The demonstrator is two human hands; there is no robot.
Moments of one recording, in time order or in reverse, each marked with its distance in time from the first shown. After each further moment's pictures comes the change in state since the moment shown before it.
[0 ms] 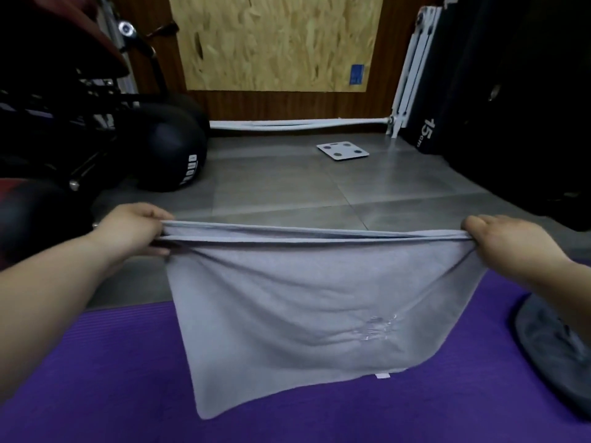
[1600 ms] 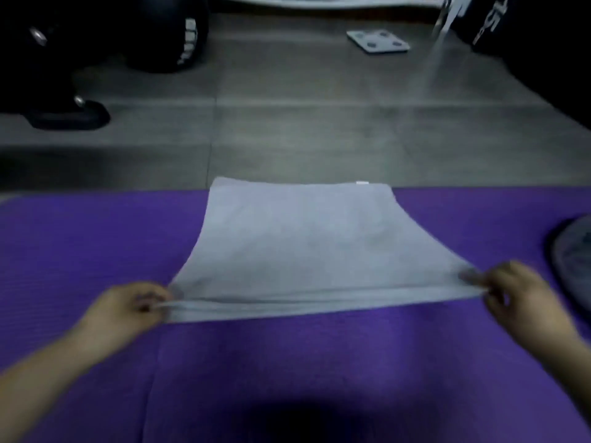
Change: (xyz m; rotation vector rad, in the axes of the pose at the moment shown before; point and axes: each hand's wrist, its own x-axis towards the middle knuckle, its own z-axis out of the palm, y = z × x) left_hand -0.078 -0.266 0.030 0.218 -0.358 0.077; right_hand -0.112 -0.058 0.181 0.454 0.062 -0.126
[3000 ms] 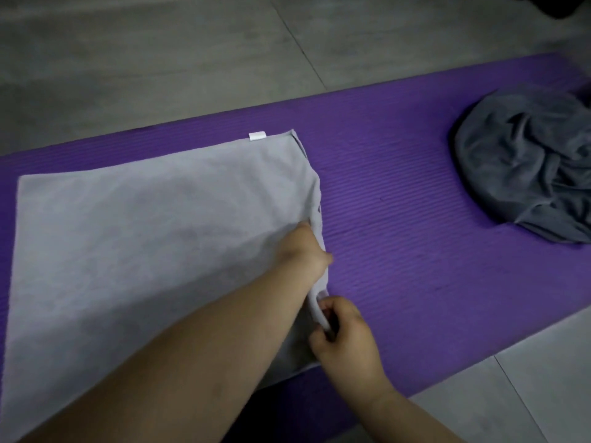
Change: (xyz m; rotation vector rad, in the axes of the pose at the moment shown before) left_hand 0.090 0.191 0.352 0.293 -0.325 -0.162; right_hand -0.105 -0.057 0.084 0.877 -0.191 0.675
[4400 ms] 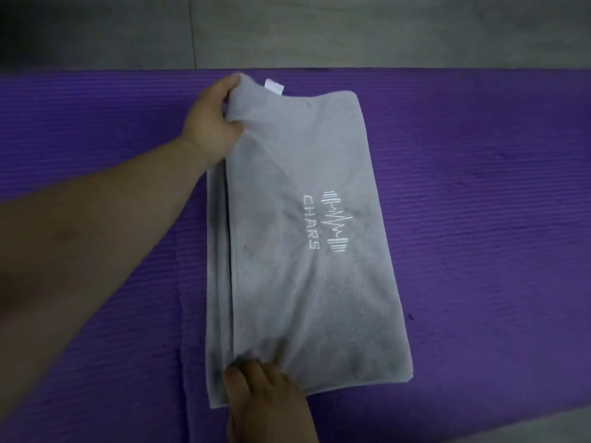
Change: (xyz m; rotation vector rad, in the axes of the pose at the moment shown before) left_hand 0.058 -0.285 -0.260 -0.258 0.475 0.230; right_hand -0.112 -0.101 0.279 -0.600 -0.080 -0.625
